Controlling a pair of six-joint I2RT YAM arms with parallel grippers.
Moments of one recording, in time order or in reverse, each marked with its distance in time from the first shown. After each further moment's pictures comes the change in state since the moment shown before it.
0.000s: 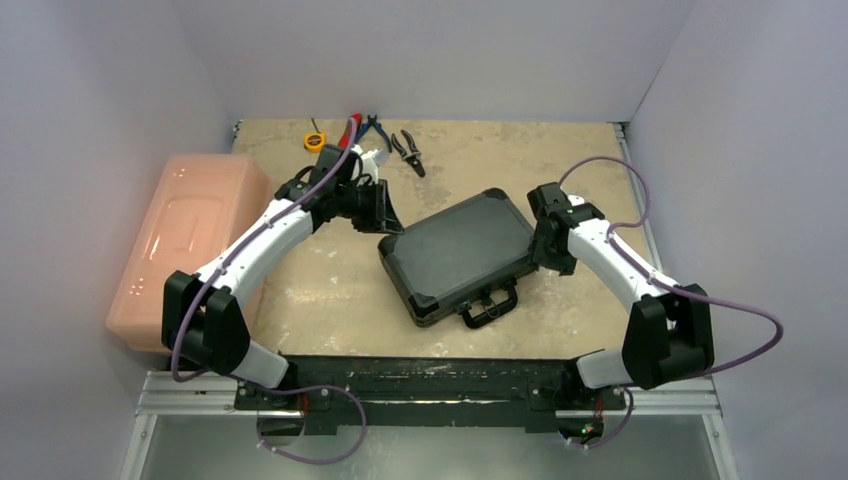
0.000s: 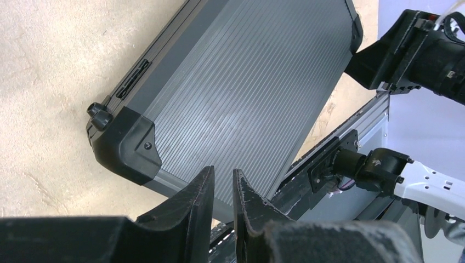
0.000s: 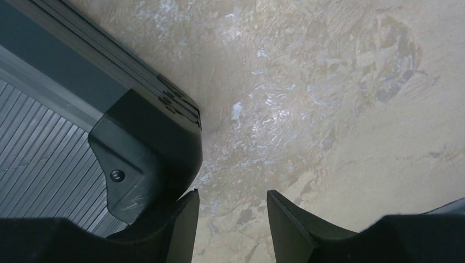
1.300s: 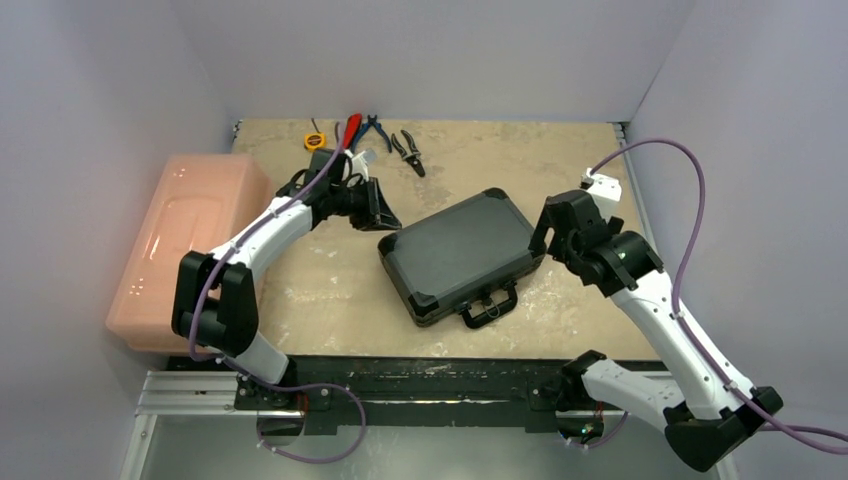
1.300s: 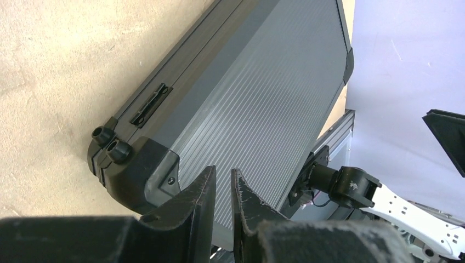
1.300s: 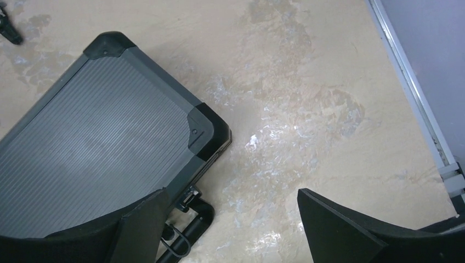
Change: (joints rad) left arm 0.103 0.087 -0.087 0.190 0.135 -0.097; right arm 0.220 -0.406 0.151 -0.141 0.218 0.082
